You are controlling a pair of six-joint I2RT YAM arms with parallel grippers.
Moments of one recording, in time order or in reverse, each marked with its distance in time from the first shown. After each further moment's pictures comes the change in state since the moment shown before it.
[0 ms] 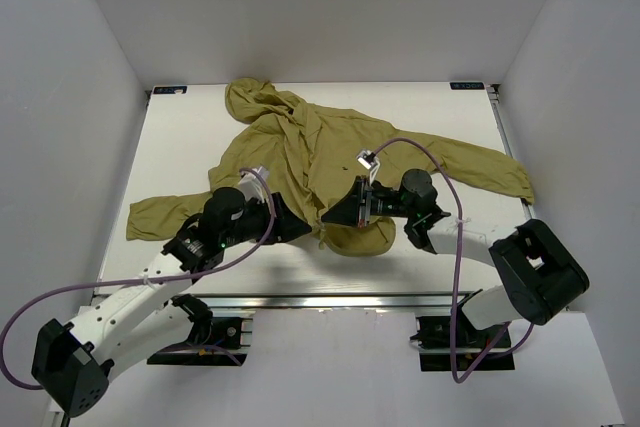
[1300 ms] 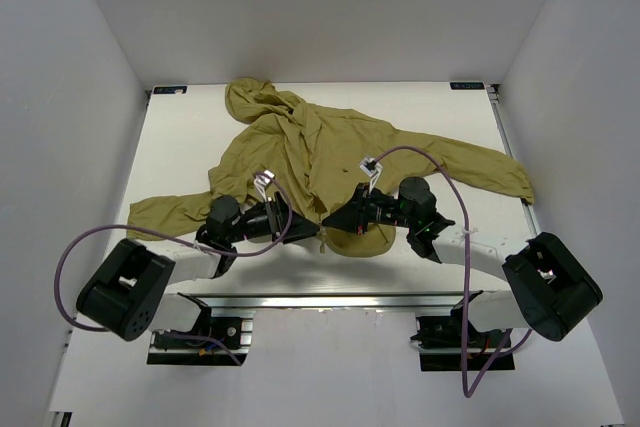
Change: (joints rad) left arm 0.171 0.465 -0.329 1.173 0.528 -0.452; right arm 0.052 -0.096 -0.051 -0.146 0.177 -0.065
